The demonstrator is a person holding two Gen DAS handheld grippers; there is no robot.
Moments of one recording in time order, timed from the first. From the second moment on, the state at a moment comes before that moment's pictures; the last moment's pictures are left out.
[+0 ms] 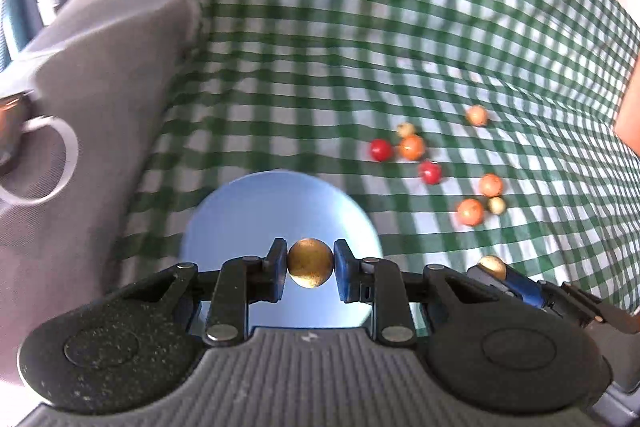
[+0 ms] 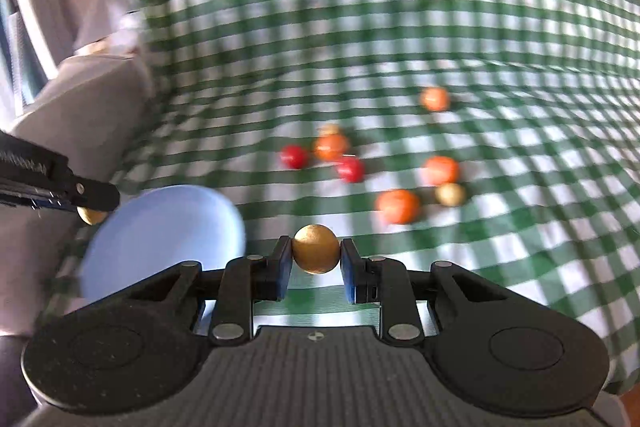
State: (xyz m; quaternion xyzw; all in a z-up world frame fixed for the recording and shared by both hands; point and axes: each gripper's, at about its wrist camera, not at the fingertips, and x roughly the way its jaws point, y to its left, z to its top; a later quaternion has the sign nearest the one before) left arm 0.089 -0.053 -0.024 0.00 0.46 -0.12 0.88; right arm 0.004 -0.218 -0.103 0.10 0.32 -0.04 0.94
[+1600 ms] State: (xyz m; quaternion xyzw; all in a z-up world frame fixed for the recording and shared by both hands) left arm 0.144 -0.004 -0.103 0.01 0.50 -0.07 0.86; right arm 0.080 -0.114 -0.137 -0.01 0.41 0.06 0.91
